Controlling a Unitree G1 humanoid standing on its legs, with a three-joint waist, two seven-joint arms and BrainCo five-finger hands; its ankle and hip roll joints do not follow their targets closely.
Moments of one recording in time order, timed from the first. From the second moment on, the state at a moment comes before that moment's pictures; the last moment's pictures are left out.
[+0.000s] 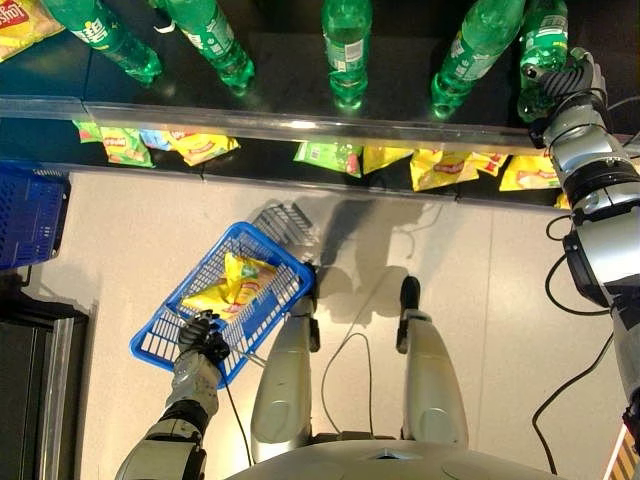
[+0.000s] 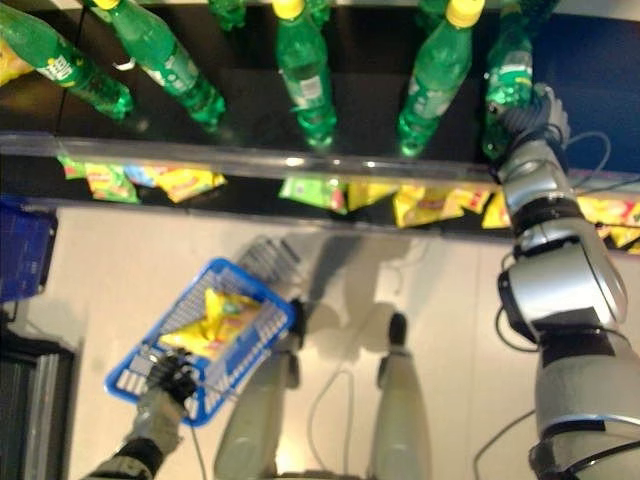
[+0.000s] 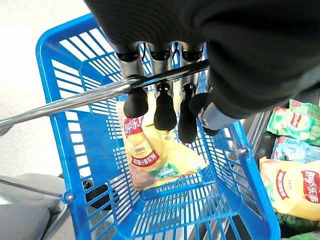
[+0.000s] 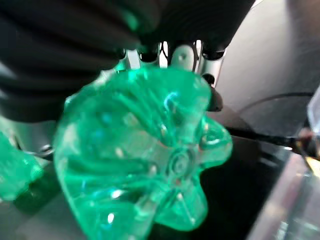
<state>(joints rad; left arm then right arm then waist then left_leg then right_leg) -0.19 0.26 0.02 1.04 -0.77 -0.24 0.19 -1.27 -0.69 0.37 1.20 -0.01 0.10 -0.38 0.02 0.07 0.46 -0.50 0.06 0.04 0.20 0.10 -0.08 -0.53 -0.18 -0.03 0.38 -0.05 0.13</state>
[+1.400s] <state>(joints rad) -0.05 0.23 0.18 0.74 -0.72 -0.23 0.17 0.14 -0.51 -0.08 -0.17 0.56 -0.23 0.02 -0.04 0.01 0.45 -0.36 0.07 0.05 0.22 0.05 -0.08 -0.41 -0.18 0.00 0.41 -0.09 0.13</state>
